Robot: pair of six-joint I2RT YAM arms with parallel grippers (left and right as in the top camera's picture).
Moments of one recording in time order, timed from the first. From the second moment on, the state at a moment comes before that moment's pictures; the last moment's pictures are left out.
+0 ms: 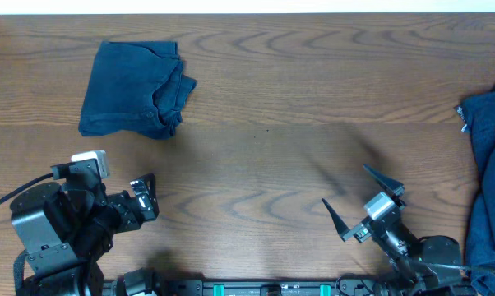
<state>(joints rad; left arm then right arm) 0.30 0.66 1.07 -1.18 0.36 -0.05 0.21 0.01 0.18 -0.22 -0.46 -0.25</state>
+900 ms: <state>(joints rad) 0.30 0.66 1.07 -1.18 0.36 -0.05 0.21 0.01 0.01 -0.04 -0.47 -0.19</state>
